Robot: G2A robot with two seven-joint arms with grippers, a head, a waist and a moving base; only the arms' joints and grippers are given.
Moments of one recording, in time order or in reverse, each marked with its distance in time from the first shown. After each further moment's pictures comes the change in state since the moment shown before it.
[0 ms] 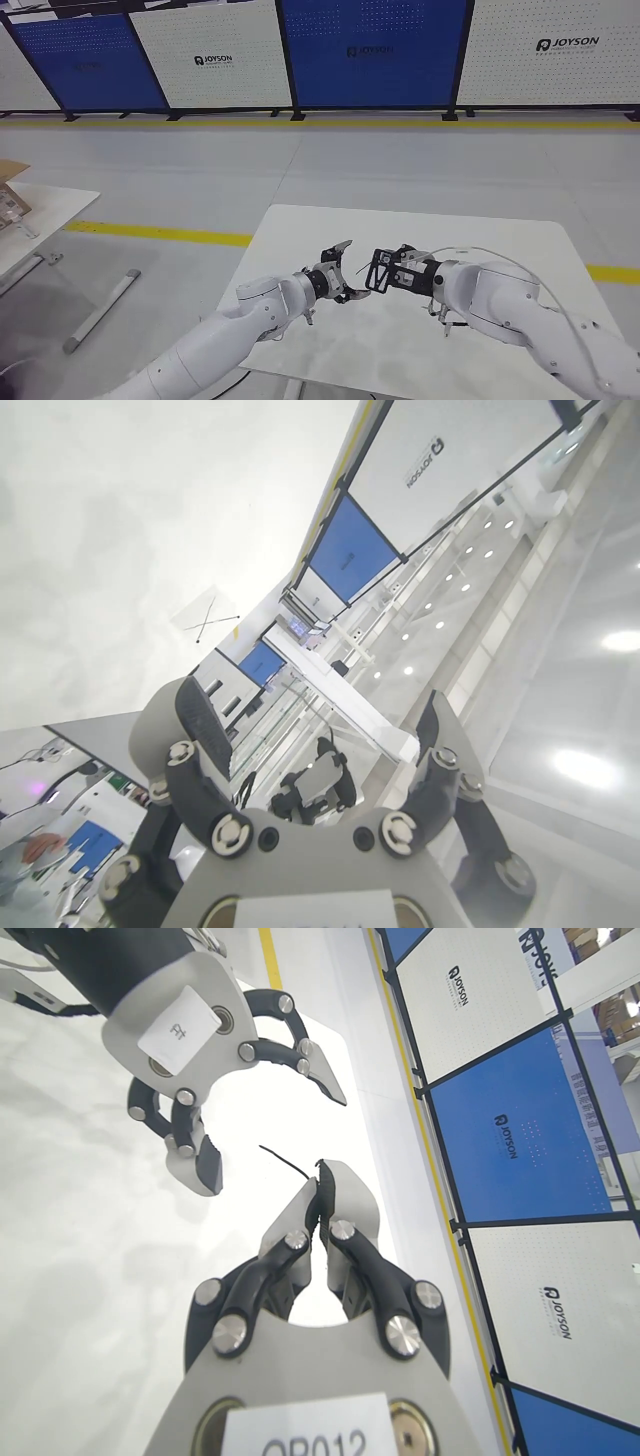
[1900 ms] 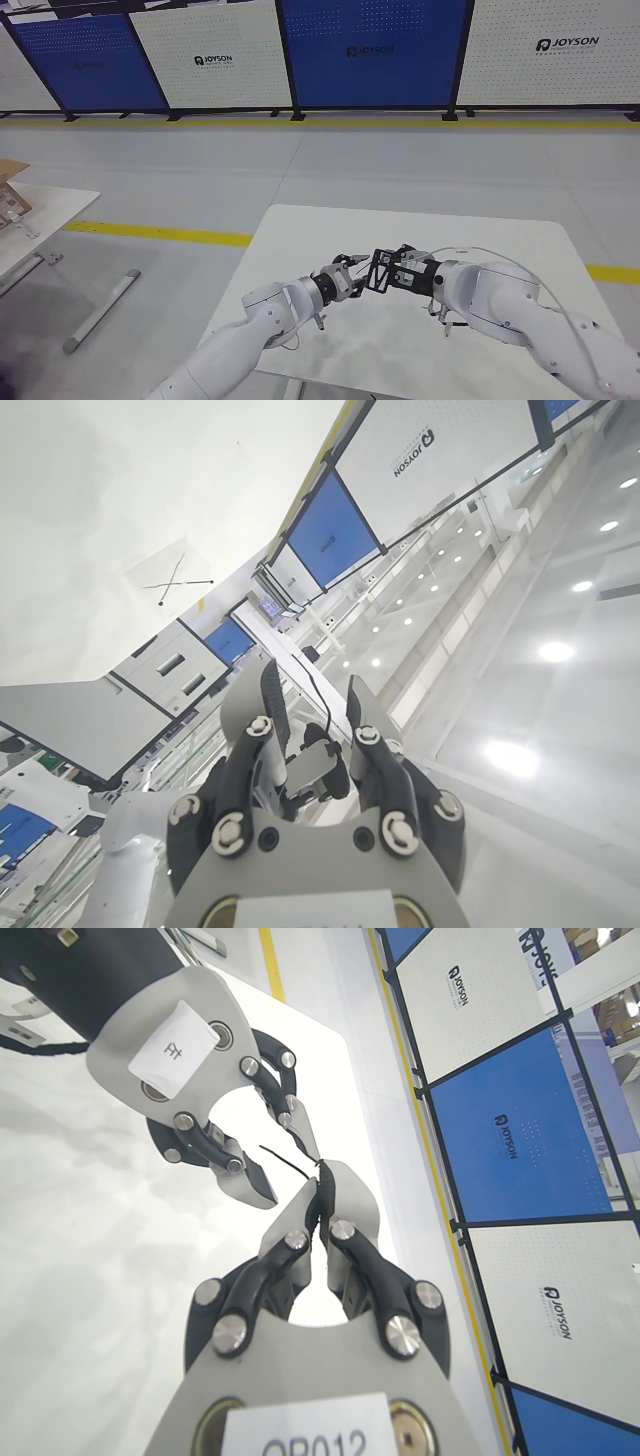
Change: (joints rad) left arm 0.106 -0.131 -0.127 -0.027 0.000 0.047 0.000; right arm 0.000 0.000 0.000 0.000 0.000 0.000 0.000
